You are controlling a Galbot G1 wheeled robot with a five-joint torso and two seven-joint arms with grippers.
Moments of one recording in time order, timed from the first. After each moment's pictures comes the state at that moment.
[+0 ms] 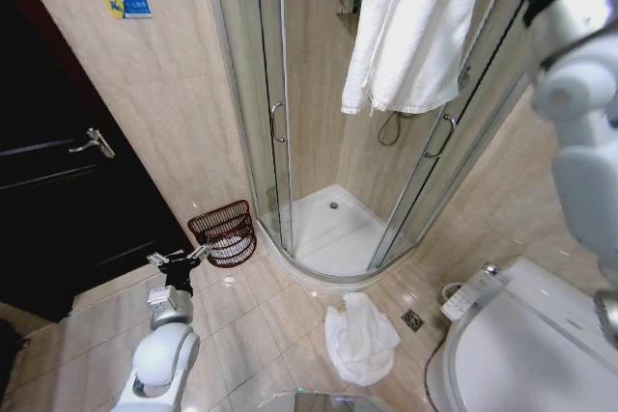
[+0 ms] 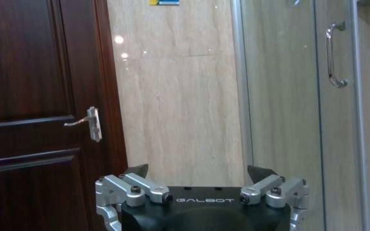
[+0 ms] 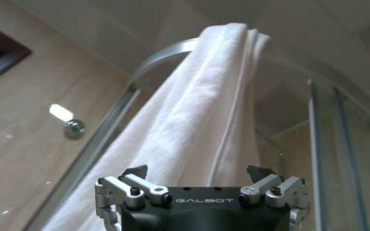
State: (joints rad) left arm 1.60 -1.38 -0.70 -2.20 -0.14 0.09 -0.32; right arm 0.21 0.78 0.07 1.77 0.74 -0.27 0.16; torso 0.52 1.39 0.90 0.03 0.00
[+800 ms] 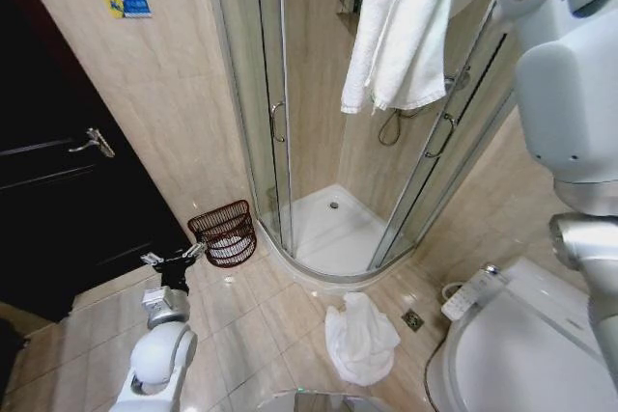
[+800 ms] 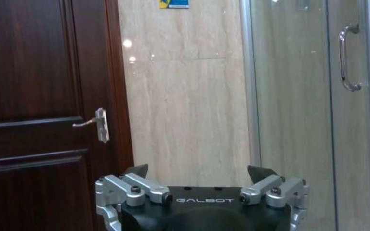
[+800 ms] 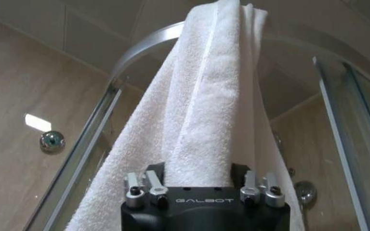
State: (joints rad) left arm 1.58 -1.39 -0.71 -2.17 -0.15 0.06 -0.32; right arm 0.41 0.97 -0.06 1.56 0.78 -0.30 0.26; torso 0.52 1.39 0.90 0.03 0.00
